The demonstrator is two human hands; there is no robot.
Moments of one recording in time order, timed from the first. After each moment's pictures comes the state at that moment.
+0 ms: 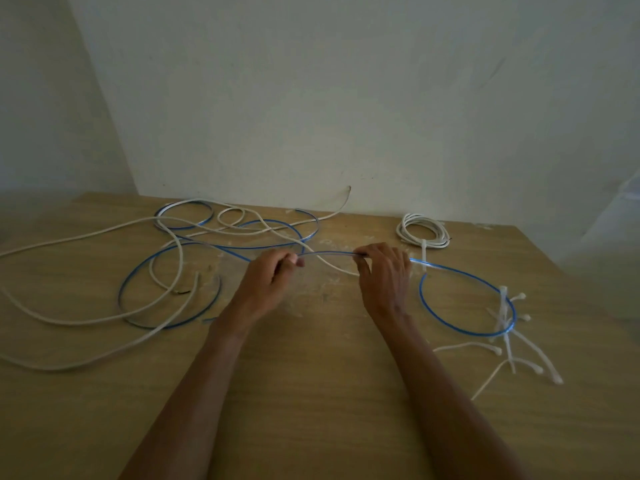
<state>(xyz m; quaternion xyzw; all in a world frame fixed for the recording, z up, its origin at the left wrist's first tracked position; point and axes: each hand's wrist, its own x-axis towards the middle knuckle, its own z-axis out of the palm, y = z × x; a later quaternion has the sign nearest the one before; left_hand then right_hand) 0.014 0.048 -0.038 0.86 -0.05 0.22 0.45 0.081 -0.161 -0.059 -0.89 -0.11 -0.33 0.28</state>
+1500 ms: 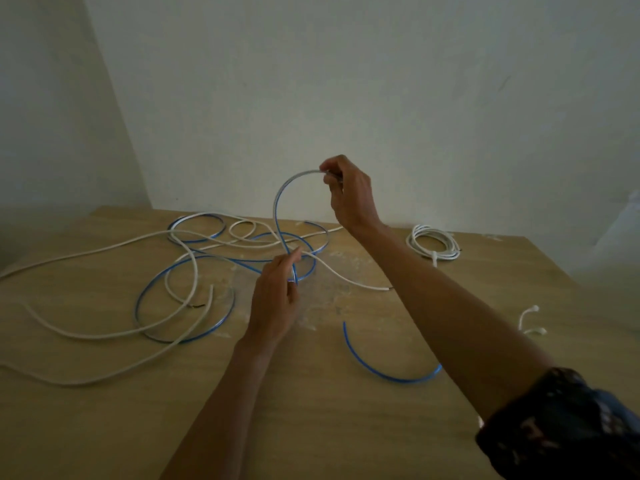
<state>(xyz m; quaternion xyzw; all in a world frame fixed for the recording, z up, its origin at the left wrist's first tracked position) 0.024 0.051 -0.059 0.86 -0.05 0.36 0.36 0.155 -0.074 0.072 -0.81 -0.25 -0.28 0.46</state>
